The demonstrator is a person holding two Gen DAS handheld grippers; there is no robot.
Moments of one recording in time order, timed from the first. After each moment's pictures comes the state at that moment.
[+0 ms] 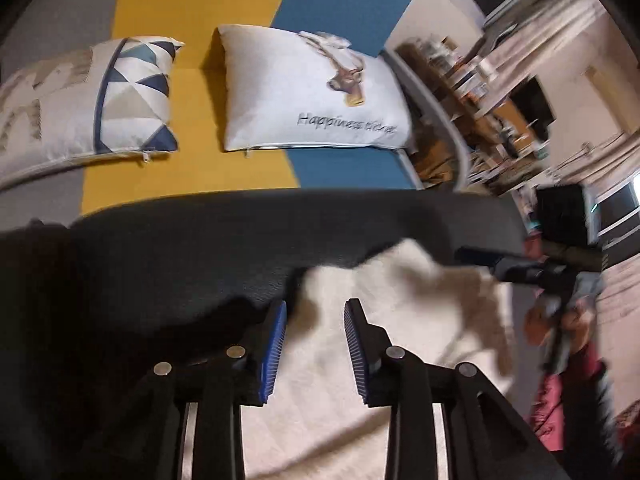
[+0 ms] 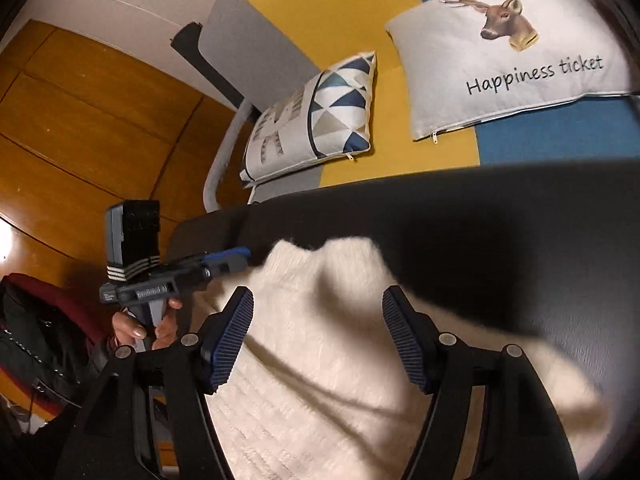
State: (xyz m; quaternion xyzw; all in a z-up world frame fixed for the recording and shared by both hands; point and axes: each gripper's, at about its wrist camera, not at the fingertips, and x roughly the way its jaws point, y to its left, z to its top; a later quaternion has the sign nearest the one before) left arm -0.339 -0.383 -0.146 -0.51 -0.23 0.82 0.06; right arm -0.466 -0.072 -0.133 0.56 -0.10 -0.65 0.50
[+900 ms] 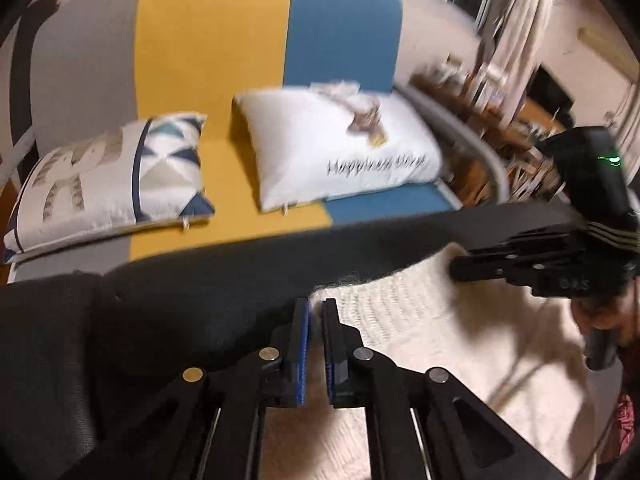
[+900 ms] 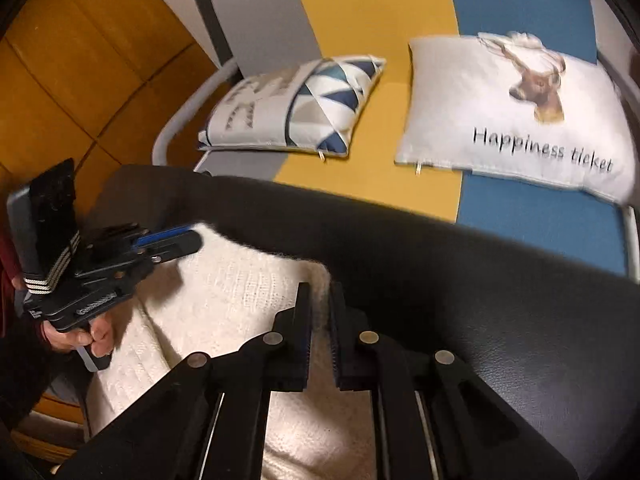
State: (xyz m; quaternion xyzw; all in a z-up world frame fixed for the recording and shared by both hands) left arm -0.330 -0.342 -0.154 -0.45 -0.11 0.88 -0.02; right arm -0.453 -0.128 -0.141 0.50 0.08 -0.71 0.48
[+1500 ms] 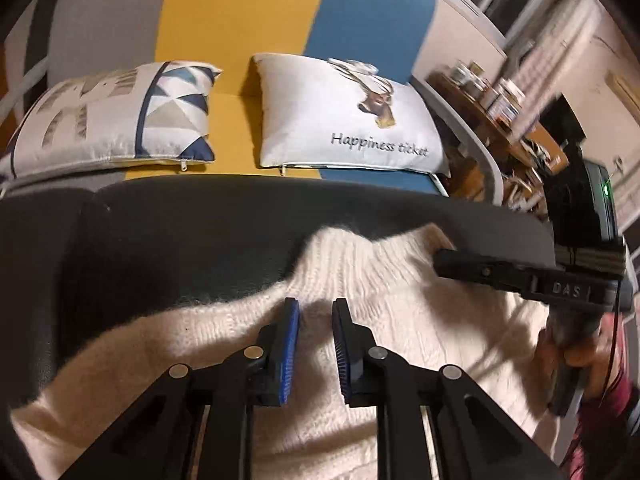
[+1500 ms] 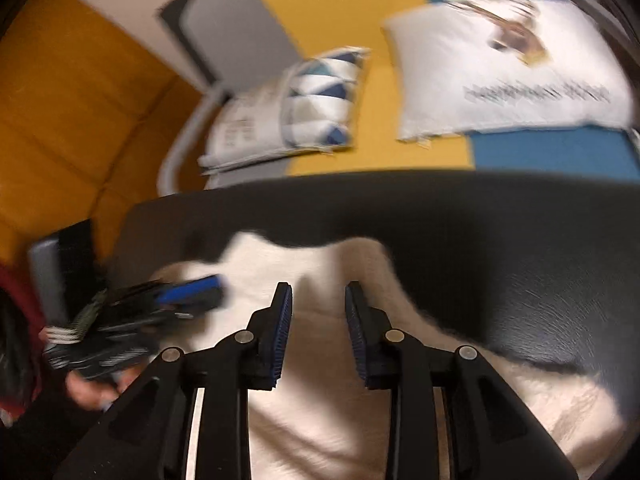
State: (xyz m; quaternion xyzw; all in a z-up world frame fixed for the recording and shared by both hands) left arm -0.301 -0.346 -0.161 -0.46 -0.22 0.86 -0.02; right arm -0.450 -0.120 -0.161 0.54 -0.04 -0.70 0.46
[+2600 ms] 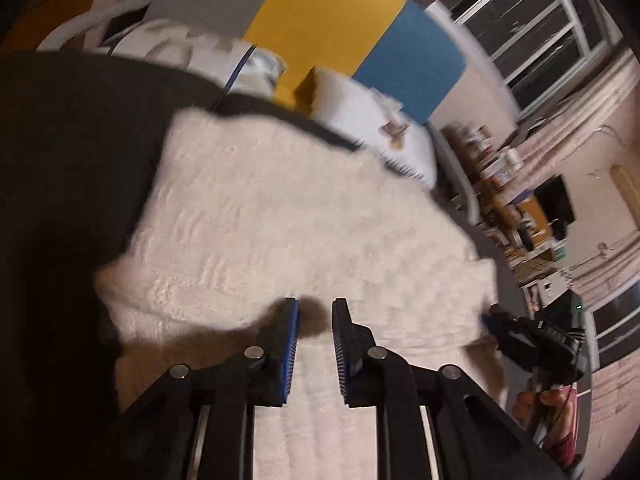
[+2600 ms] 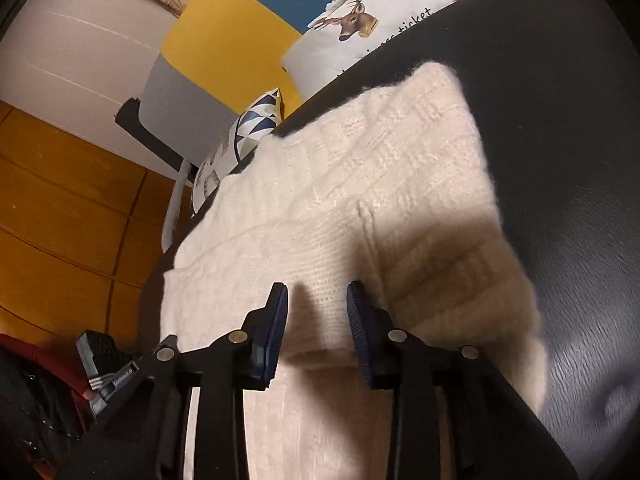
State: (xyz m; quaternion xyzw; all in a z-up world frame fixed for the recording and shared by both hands) left arm -0.109 -0.342 -0.150 -0.38 -0.34 0.86 -0.05; right arm -0.335 0.053 -0.168 0.54 -0.22 -0.74 0.34
